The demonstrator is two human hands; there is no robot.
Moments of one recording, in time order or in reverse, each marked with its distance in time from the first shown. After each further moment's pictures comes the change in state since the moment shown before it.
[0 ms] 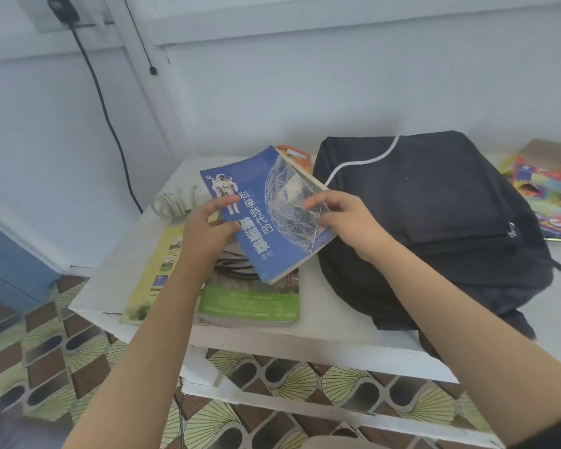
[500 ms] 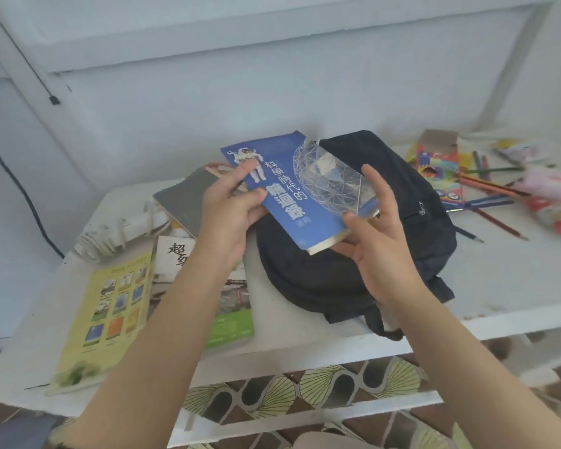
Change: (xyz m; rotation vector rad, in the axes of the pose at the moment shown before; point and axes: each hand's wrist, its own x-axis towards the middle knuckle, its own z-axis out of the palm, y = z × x) left_hand -0.013 0.060 0.113 -0.423 -0.294 -0.055; right_hand -0.103 -0.007 -0.043 0.535 0.448 -0.205
